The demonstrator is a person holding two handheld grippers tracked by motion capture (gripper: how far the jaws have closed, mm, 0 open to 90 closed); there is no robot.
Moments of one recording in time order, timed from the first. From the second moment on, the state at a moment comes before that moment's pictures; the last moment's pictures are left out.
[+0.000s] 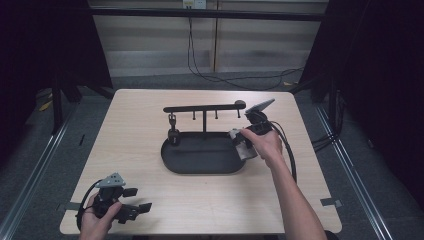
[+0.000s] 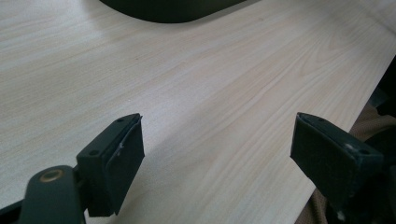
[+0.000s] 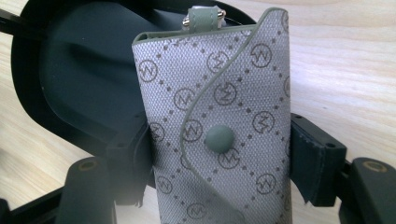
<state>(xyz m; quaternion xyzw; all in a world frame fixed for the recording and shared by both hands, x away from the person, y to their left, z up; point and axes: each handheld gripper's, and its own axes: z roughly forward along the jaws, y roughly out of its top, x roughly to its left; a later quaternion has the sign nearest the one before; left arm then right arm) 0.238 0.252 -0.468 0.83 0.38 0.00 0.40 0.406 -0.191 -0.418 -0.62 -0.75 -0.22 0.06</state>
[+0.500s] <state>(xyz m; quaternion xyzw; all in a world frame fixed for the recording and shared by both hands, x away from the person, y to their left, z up) 0.238 0.251 -0.468 0.83 0.38 0.00 0.40 0.409 -0.182 -0.441 -0.63 -0.73 -0.24 0.07</state>
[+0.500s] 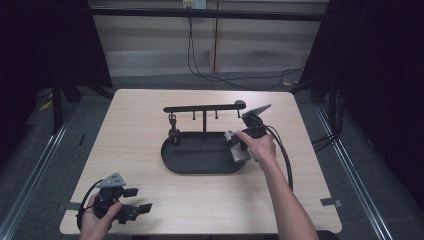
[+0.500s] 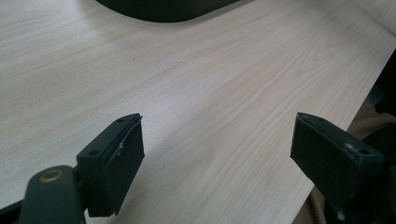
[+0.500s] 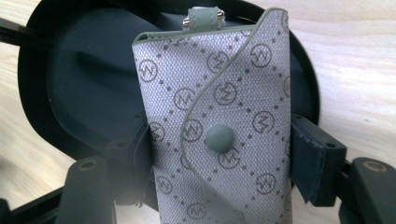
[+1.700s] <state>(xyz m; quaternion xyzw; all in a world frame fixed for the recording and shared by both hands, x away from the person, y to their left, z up) 0.237 0.253 -0.467 0.83 0.39 0.00 0.41 0.412 -0.174 -0.450 -0.62 -0.74 -0.25 0.08</state>
